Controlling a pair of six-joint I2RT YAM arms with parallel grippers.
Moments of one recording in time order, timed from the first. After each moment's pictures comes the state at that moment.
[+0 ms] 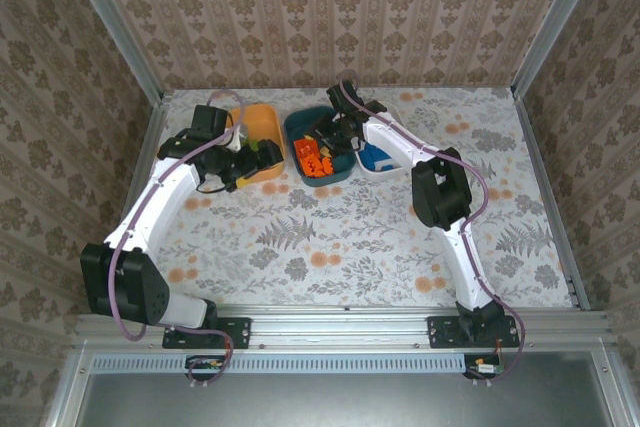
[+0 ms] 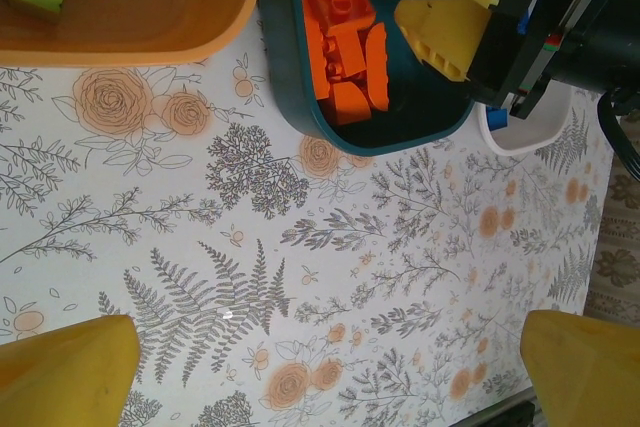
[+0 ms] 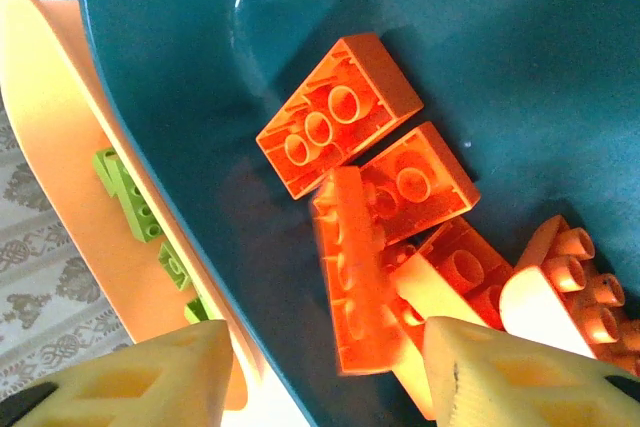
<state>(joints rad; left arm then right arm) -0.26 1.41 1.25 -0.85 0.47 -0.57 0.48 2.37 2.10 -0.68 -0.35 1.11</state>
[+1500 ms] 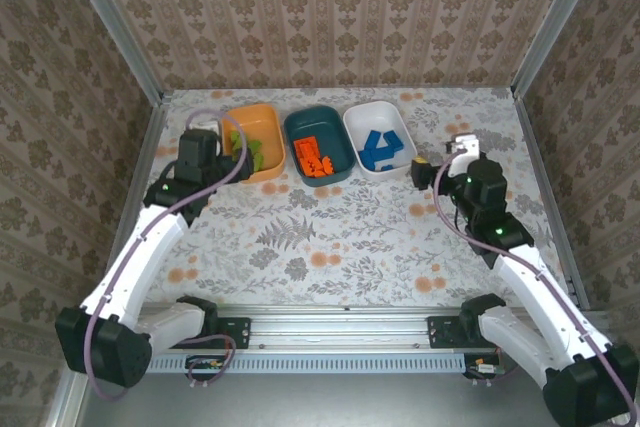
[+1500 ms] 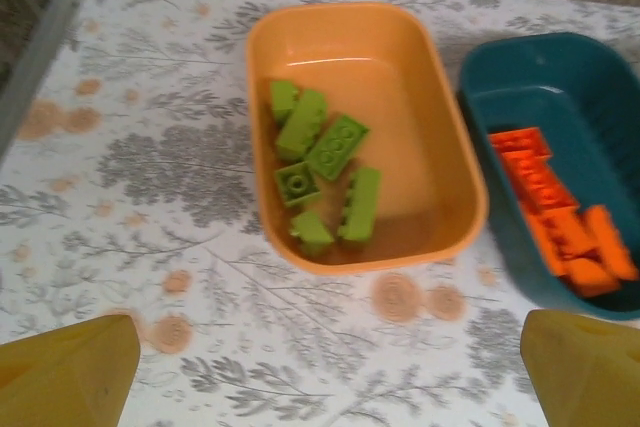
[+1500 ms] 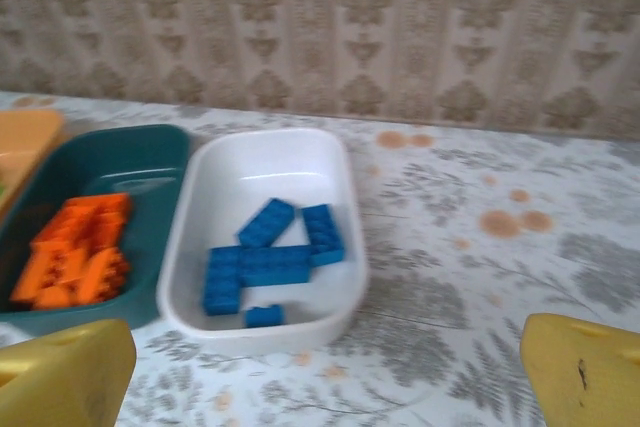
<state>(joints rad) -0.33 1.06 0.95 -0.54 -0.22 -0.25 0.19 0.83 0.63 -0.09 0.11 0.05</state>
